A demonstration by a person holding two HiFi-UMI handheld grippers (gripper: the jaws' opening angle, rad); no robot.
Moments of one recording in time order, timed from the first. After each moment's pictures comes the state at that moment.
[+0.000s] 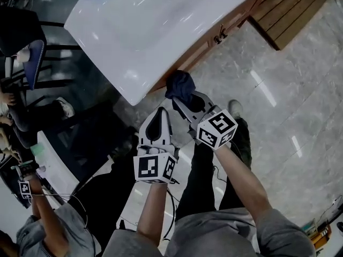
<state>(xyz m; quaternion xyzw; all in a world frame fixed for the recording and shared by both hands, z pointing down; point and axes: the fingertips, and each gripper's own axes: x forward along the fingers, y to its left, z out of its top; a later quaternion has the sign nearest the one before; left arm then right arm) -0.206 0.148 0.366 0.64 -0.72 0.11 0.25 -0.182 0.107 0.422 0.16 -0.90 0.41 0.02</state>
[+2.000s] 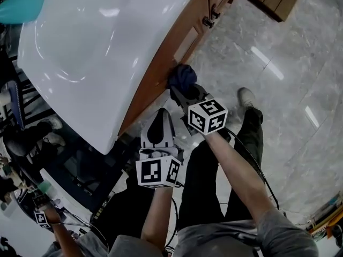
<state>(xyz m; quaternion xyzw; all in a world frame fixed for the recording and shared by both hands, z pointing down) -0.213 0.129 0.503 0.67 -0.67 0.15 0.28 -0.202 0.083 0.626 0.29 -0.82 0.48 0.05</state>
